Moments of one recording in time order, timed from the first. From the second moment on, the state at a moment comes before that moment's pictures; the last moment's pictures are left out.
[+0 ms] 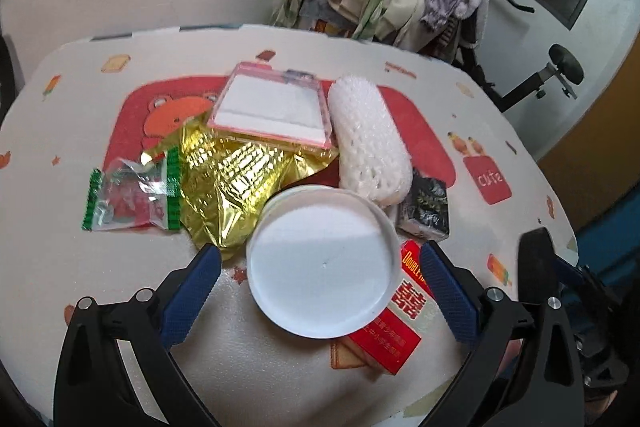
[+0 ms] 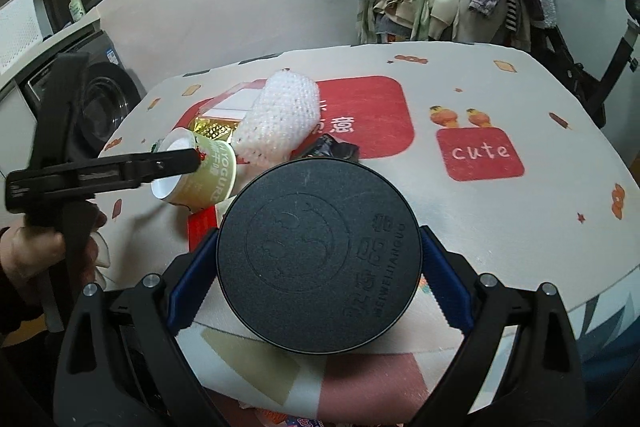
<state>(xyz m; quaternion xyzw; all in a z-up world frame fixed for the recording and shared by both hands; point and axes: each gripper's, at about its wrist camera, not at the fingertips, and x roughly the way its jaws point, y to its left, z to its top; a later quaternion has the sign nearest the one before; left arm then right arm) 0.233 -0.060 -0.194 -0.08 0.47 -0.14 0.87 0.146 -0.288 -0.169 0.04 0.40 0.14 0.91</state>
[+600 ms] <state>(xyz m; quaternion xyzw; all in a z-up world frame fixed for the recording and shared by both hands) 0.129 -0.036 -0.112 -0.04 0.40 -0.19 0.89 0.081 -0.278 -0.154 0.02 0.38 0.17 0.91</state>
